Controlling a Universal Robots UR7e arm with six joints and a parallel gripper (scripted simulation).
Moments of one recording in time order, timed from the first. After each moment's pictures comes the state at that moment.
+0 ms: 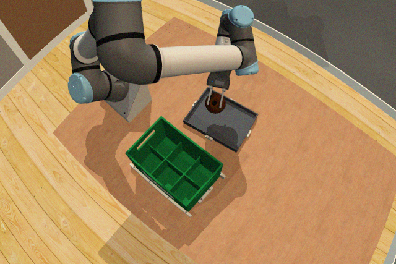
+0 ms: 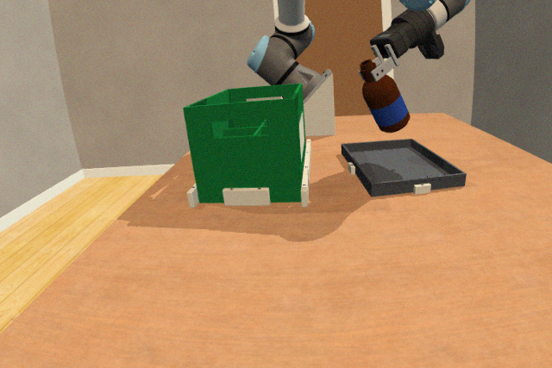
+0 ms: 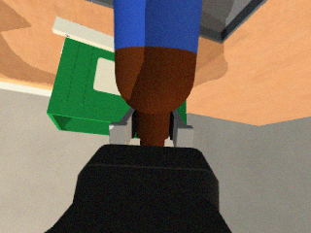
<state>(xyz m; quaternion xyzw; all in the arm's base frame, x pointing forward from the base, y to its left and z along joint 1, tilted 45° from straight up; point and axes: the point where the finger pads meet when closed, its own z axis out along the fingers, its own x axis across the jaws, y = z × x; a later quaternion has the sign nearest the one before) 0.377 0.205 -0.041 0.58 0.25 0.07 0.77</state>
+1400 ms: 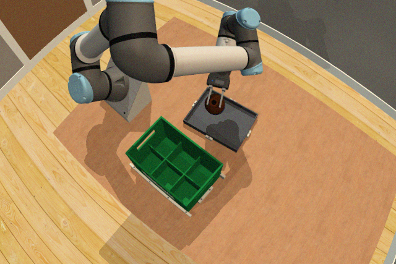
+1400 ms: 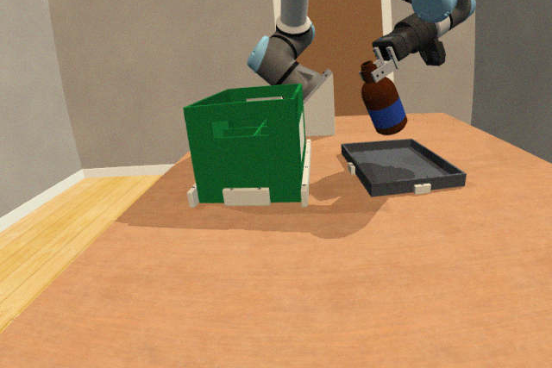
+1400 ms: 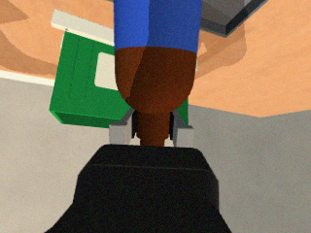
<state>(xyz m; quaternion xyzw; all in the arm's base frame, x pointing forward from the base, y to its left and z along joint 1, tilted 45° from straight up) 0.375 0.204 -0.044 0.55 0.24 0.08 0.79</state>
